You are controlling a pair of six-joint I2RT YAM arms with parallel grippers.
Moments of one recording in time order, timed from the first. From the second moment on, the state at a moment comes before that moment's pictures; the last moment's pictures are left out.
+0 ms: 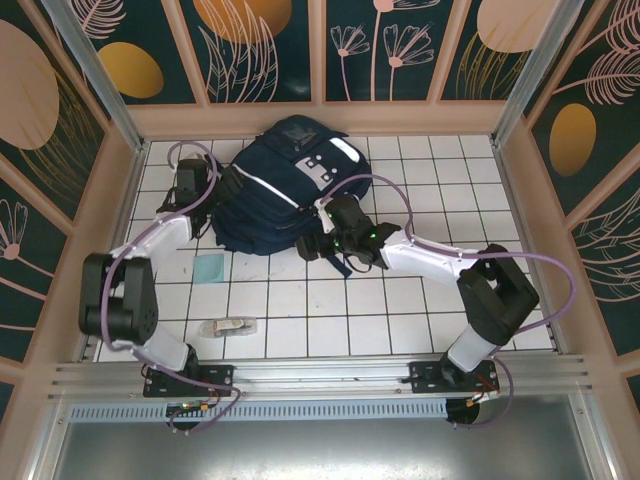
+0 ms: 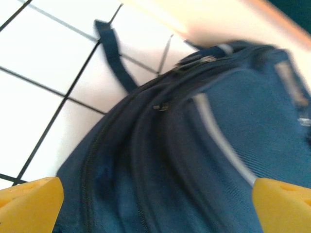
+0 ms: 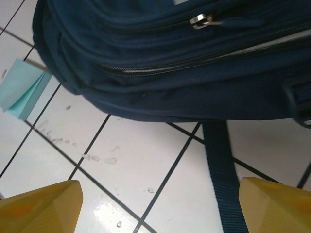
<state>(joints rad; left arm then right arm) -0.11 1.63 1.01 -0.01 -0.03 -0.62 0.79 1.62 1.03 -0.16 -0.10 0.31</state>
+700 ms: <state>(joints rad) -0.55 1.64 0.81 0.29 0.27 -0.90 0.60 1.43 1.00 -0.15 -0.06 0.40</state>
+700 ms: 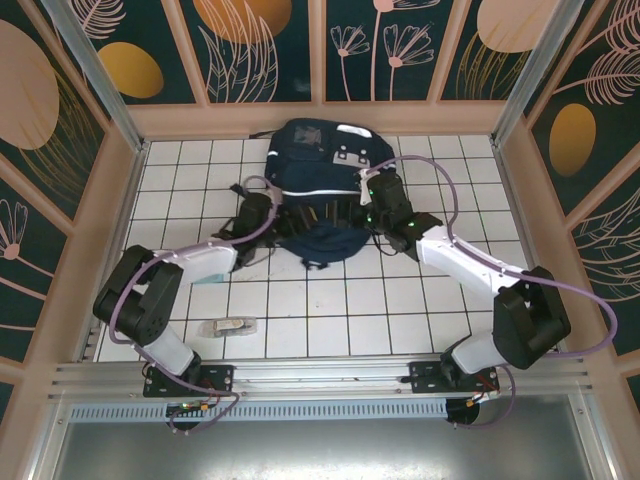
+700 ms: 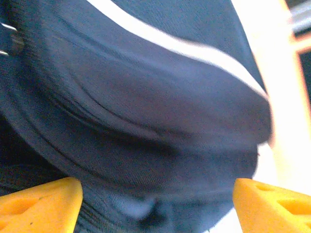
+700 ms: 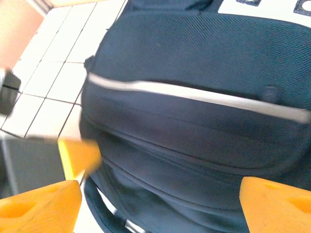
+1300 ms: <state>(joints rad) -0.44 1.49 1.05 0.10 0.00 -0.72 0.56 1.40 1.00 -0.15 -0.02 0.52</state>
